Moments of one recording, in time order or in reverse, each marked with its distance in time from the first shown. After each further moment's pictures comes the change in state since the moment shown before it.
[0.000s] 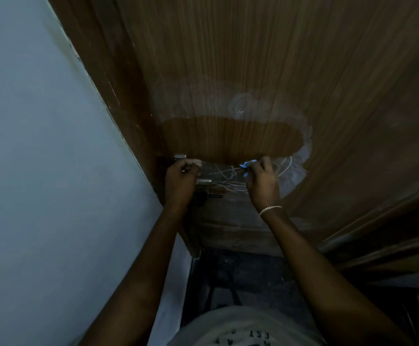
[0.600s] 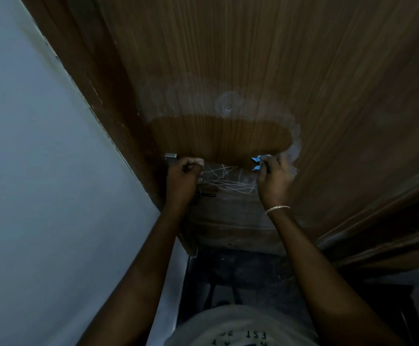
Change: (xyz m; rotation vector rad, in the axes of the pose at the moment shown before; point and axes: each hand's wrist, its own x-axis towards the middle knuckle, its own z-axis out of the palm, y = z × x) left_hand -0.003 -0.005 0.027 -0.008 -0.042 0.030; right_hand 0.005 0.026 -0.031 0.063 0.200 0.134
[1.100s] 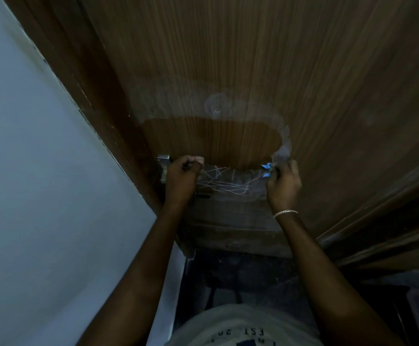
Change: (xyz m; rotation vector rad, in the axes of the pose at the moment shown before) left_hand -0.002 0.005 0.020 -0.013 -0.006 0.048; right_hand -0.001 0.029 -0.030 -0.033 0.025 0.113
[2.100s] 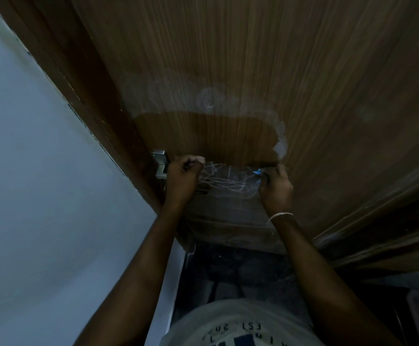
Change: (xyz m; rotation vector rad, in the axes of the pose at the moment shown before) left_hand -0.010 -0.002 0.017 0.075 0.003 0.004; right_hand -0.010 0.027 0.010 -0.052 -0.158 -0.102
